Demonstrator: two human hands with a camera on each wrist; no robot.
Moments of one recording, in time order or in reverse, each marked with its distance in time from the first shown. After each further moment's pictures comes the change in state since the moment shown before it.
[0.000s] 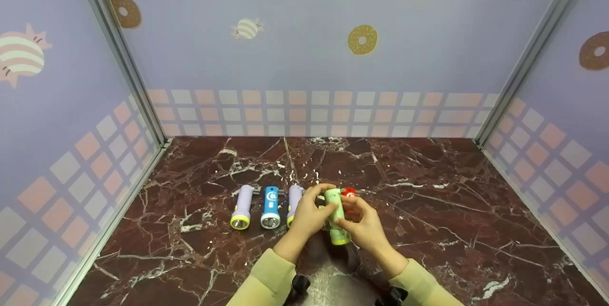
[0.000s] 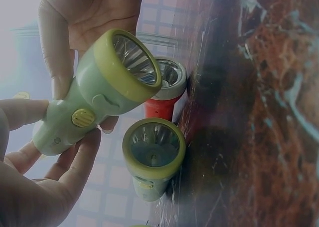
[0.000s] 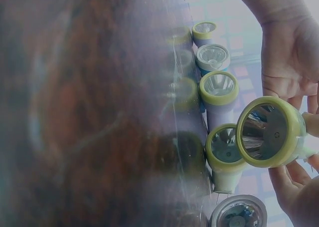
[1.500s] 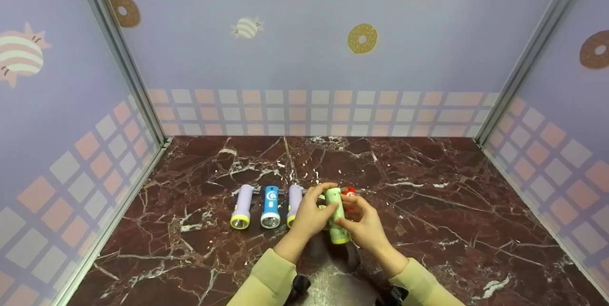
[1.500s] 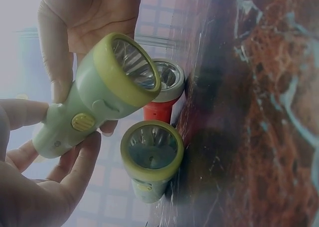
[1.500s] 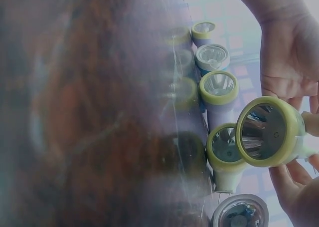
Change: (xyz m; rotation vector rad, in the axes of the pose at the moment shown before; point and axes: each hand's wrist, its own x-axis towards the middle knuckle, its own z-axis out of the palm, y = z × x) left_hand -0.001 -0.003 0.004 -0.034 -0.021 0.034; right_hand 0.001 0.001 -0.001 -0.007 -0.005 -0.007
